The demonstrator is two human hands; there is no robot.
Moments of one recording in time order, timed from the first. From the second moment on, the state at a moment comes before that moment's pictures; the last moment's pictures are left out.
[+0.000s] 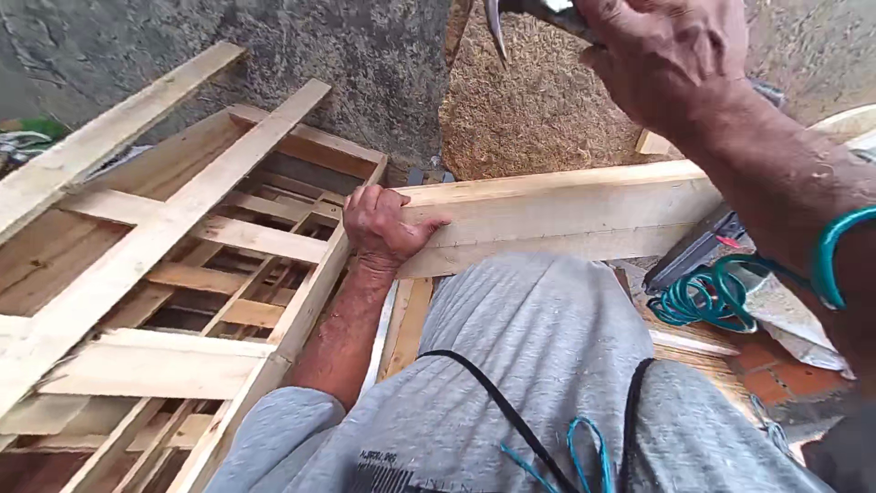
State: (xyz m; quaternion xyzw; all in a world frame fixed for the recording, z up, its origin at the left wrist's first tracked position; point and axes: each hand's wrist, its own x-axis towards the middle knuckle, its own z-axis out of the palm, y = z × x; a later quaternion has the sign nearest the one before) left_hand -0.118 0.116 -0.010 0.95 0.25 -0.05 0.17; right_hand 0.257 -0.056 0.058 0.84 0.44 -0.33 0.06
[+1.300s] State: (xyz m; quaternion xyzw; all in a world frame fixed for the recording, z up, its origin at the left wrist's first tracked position) left_hand -0.114 0.120 -0.008 0.94 0.25 -0.10 0.20; right_hand 0.079 -0.332 0.187 0.94 -0.05 -0.25 -0.22
